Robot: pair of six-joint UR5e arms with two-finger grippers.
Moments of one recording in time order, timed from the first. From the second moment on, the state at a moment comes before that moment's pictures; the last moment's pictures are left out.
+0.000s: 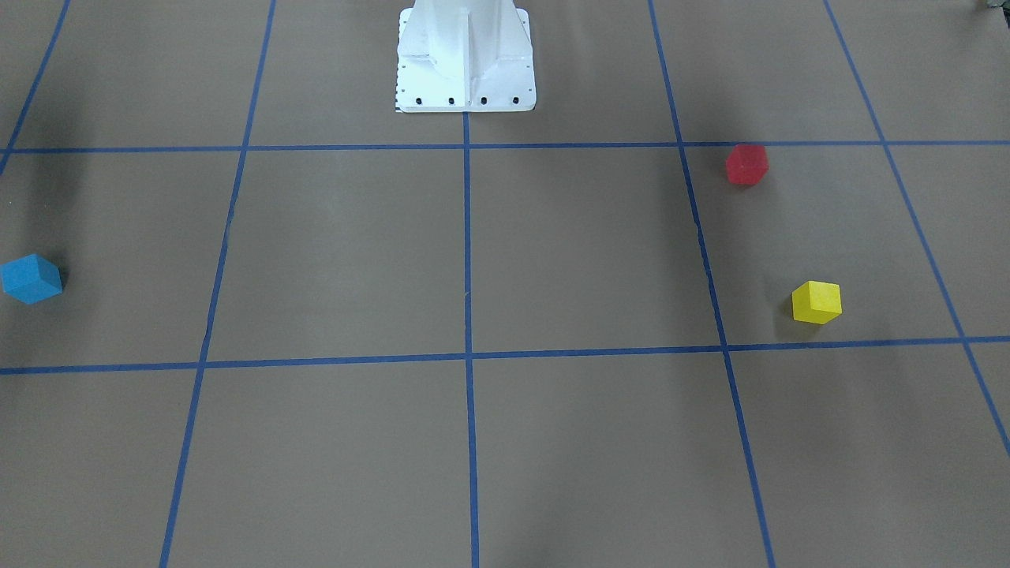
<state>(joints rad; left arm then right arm) -1.58 -1.48 -1.77 -1.51 -2.39 -0.11 1.47 -1.68 1.83 -1.58 2.34 0.18</state>
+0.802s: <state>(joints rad) -1.58 -1.47 -1.78 -1.52 -2.39 -0.11 1.44 -1.65 1.86 -1.58 2.33 0.27</state>
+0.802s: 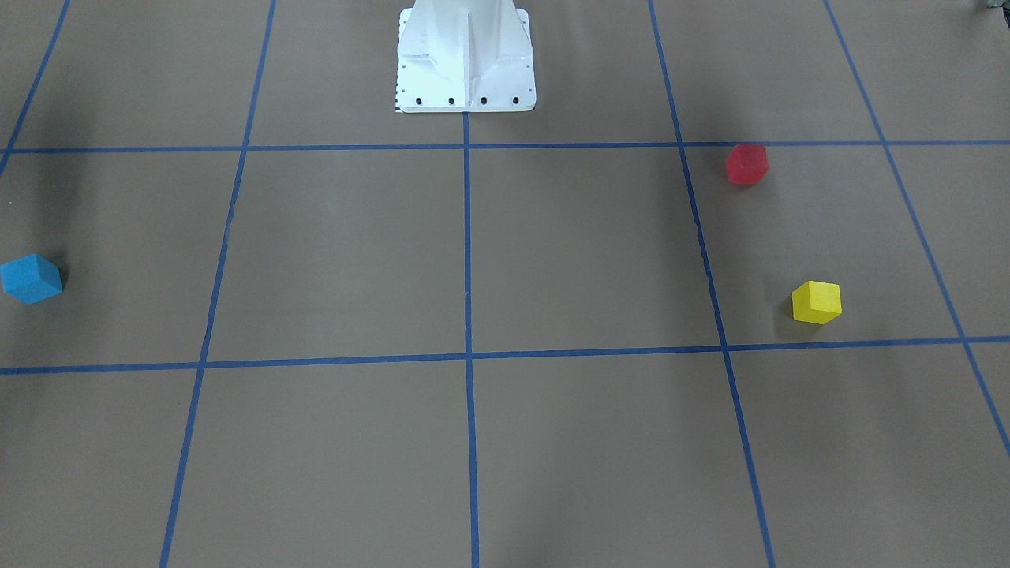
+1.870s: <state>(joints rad) -1.41 -1.47 -1.80 -1.65 -2.40 -0.25 1.43 -1.66 1.84 -1.58 2.34 0.28</state>
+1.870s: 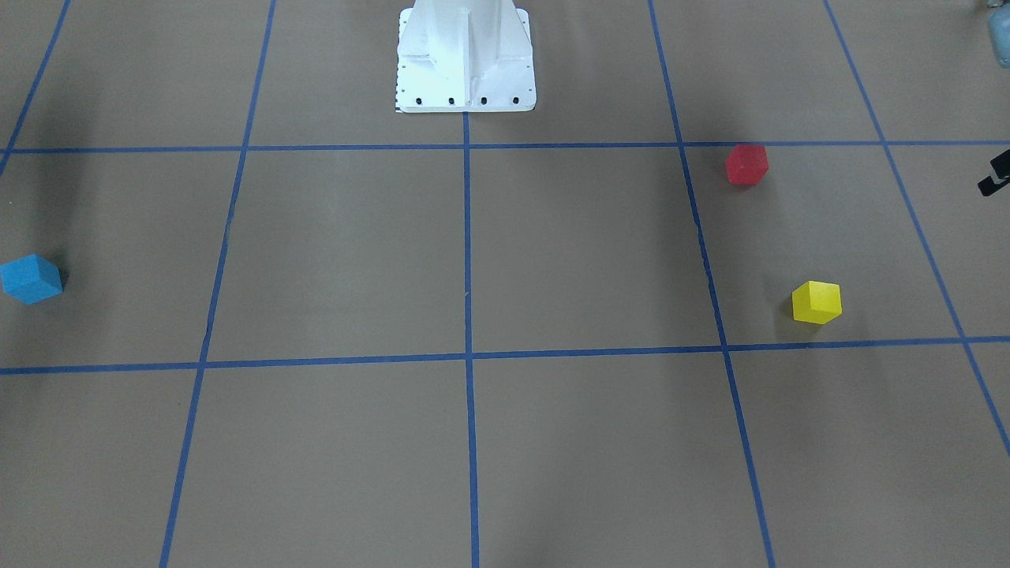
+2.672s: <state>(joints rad) -1.29 -1.46 -1.88 -1.70 -2.39 -0.40 1.24 -1.65 1.74 -1.38 2.35 0.31</state>
